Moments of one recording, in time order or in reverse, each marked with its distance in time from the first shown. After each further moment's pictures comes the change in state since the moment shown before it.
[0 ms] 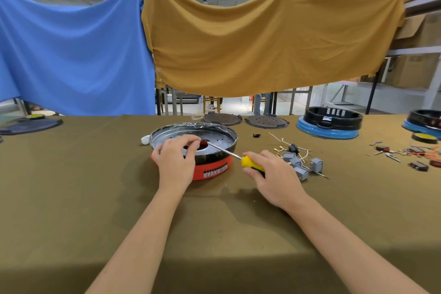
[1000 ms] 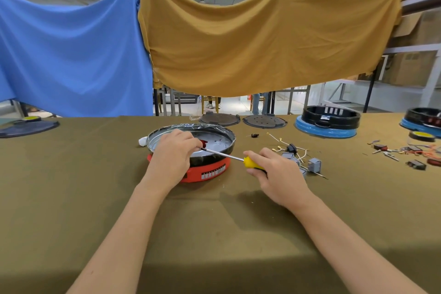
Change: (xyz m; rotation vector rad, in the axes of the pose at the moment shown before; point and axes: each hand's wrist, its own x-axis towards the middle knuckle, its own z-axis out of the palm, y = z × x) left_hand 0.026 -0.004 -0.019 0.362 -0.283 0.512; right_hand 0.000 0.006 -0.013 -0.140 0.033 -0.140
